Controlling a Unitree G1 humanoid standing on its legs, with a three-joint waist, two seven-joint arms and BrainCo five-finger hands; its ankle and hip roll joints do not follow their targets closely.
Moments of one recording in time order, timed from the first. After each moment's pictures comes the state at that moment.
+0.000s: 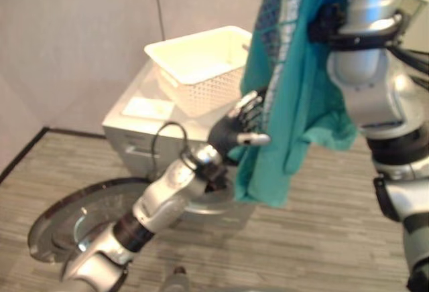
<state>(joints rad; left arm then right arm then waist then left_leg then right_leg) -0.46 0.41 -0.60 -0.25 -0.86 -0.03 0.03 -1.10 -0.71 0.32 -0.14 -0.50 0.04 -0.49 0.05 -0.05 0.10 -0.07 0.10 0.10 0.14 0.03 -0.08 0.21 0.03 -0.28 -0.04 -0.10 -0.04</state>
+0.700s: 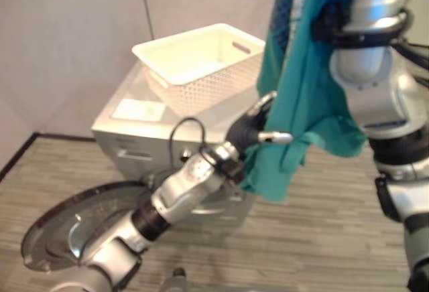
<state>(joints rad) -0.57 0.30 -0.69 -0.12 -0.85 -0.03 0.04 -1.10 -0.71 0.32 -0.14 -0.46 0.05 -0.49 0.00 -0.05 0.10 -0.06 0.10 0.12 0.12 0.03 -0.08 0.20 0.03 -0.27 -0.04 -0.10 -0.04</state>
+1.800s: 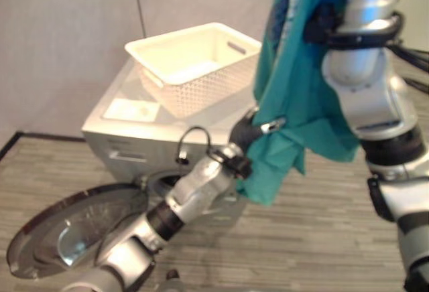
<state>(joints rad) -0.58 0.19 -0.69 0.05 -0.93 -0.08 0.11 -1.10 -0.67 0.32 -0.14 -0.39 0.04 -0.53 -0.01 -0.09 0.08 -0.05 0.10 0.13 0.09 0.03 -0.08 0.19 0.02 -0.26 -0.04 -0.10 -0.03</state>
